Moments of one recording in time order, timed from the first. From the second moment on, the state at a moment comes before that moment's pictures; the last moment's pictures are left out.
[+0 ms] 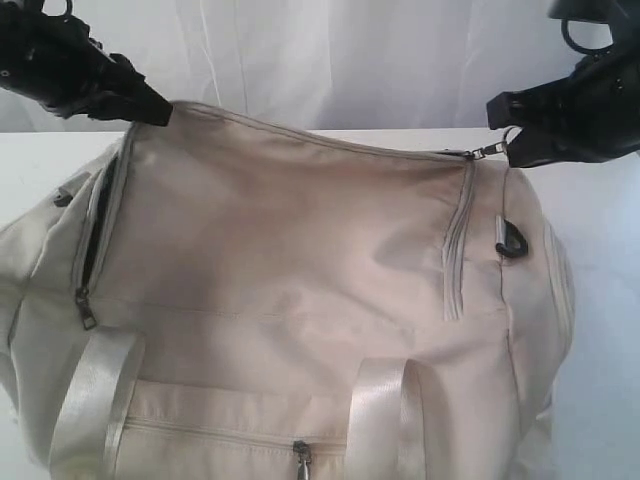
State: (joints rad) left arm -0.17 1.55 -1.34 -0.76 0.84 0.78; right arm 0.24 1.39 -1.15 0.39 0.77 -0.26
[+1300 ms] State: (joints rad) left arm -0.72 2.09 -2.07 -0.46 0.85 0.92; right arm 0.24 1.39 -1.15 0.43 0.78 -0.25
